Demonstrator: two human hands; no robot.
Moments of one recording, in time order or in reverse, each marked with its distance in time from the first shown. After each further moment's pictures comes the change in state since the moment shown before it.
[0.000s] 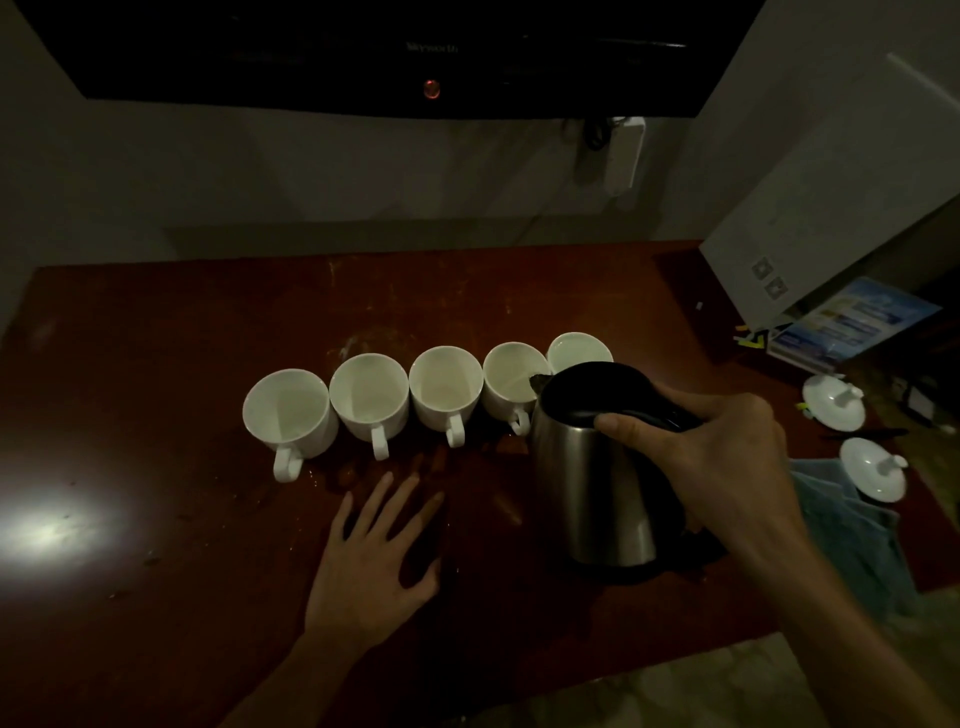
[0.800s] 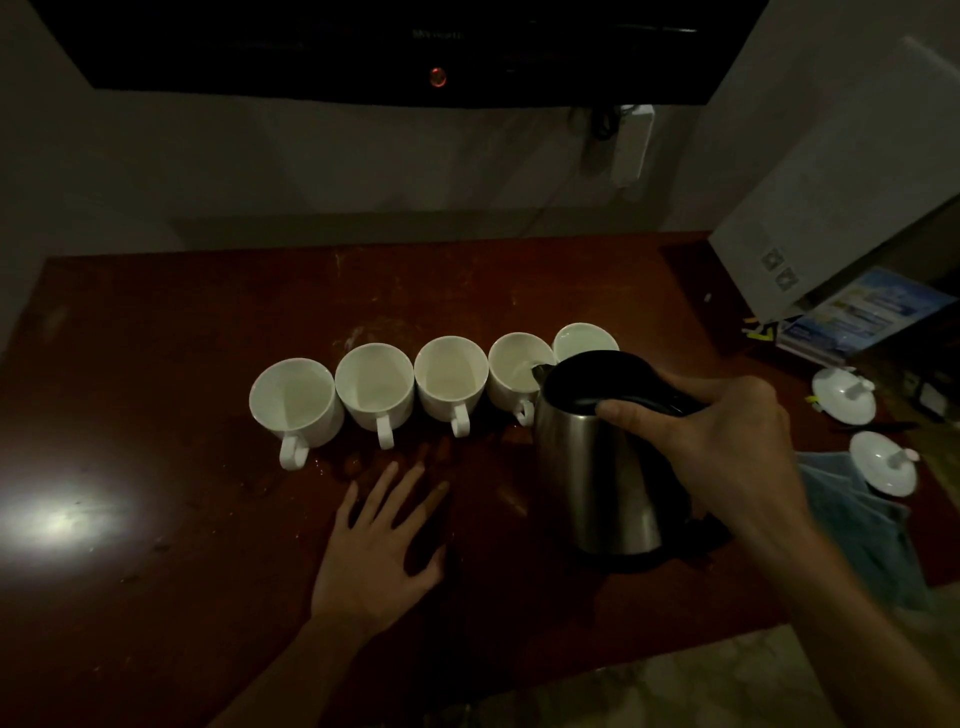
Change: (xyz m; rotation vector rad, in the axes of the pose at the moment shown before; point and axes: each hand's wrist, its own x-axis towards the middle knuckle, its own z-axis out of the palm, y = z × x) left_hand -0.001 -0.001 0.000 -0.009 0.004 0.003; right_hand 0.002 -0.002 0.002 -0.009 -0.025 0.007
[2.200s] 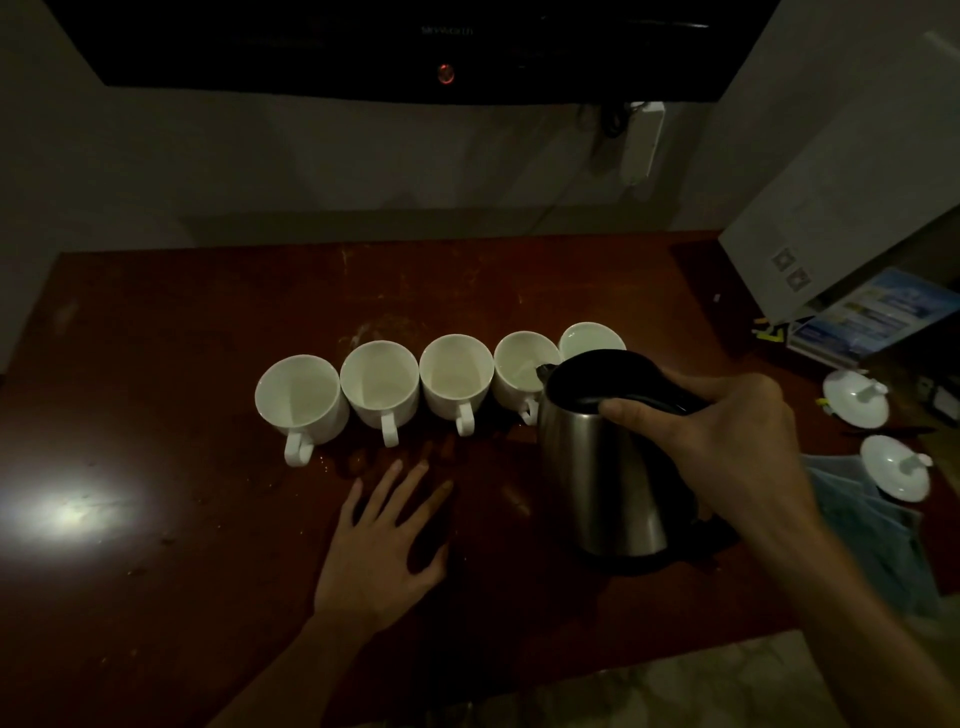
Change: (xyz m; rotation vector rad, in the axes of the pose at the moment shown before) left_hand 0.000 0.001 -0.002 0.000 0.004 -0.005; right_hand 0.003 -0.004 0.000 -0.014 -0.014 0.013
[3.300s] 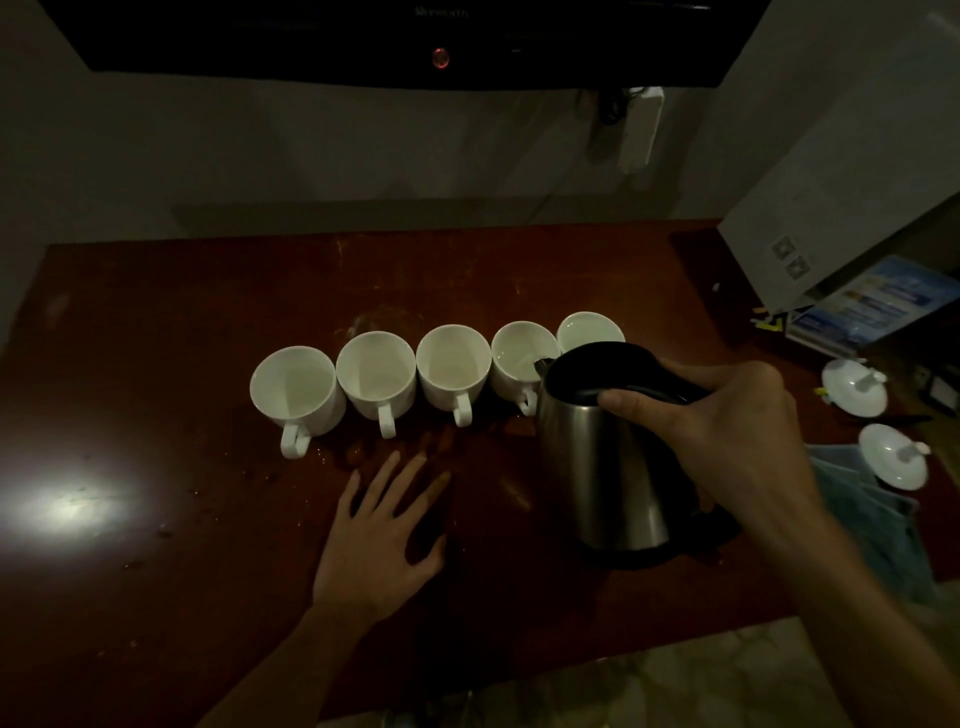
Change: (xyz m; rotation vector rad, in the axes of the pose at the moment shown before) left_hand 0.000 0.000 0.001 0.006 0.002 0.006; right_hand -0.001 -0.001 -0.003 -0.032 -0.009 0.025
